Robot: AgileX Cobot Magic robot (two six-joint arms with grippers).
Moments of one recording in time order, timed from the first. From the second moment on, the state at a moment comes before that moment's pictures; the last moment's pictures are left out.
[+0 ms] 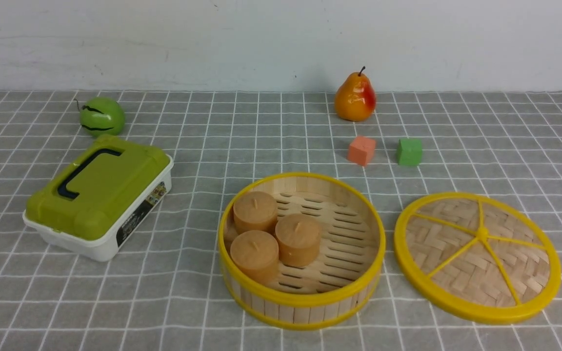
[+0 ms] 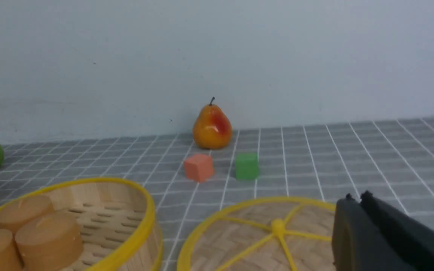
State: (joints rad) right arm 0.10 0.15 0.03 0.20 -0.13 0.01; left arm 0.02 -0.01 0.03 -0.01 0.36 -0.08
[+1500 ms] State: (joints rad) right arm 0.02 -0.01 0.02 0.05 0.39 0.10; left arm 0.02 -0.01 0.03 -0.01 0.36 -0.08
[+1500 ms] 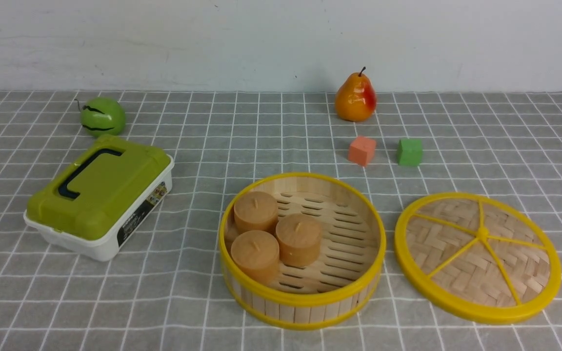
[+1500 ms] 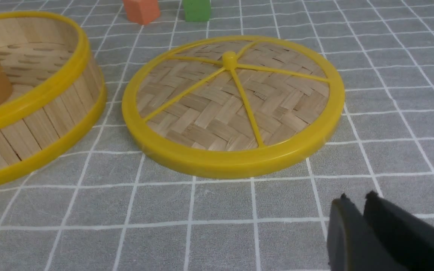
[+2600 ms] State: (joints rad) right arm 0.02 -0.01 0.02 0.05 0.39 0.10; left arm 0.02 -0.01 0.03 -0.01 0.36 -0.08
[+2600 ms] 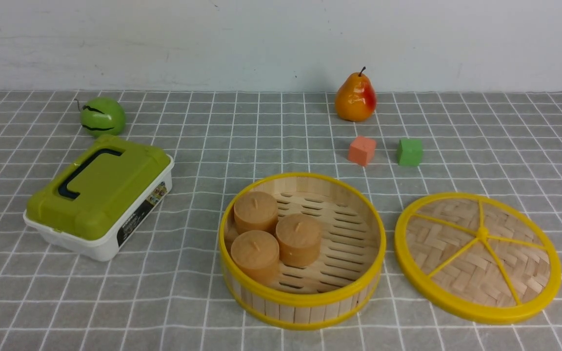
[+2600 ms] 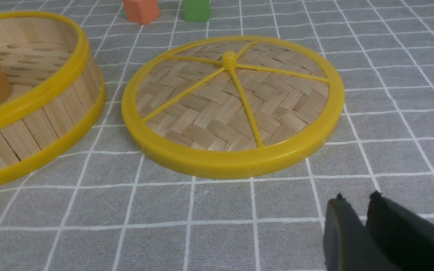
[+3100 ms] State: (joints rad) right arm 0.02 -0.01 0.02 0.05 0.39 0.10; left arm 0.02 -0.01 0.03 -0.01 0.36 -0.08
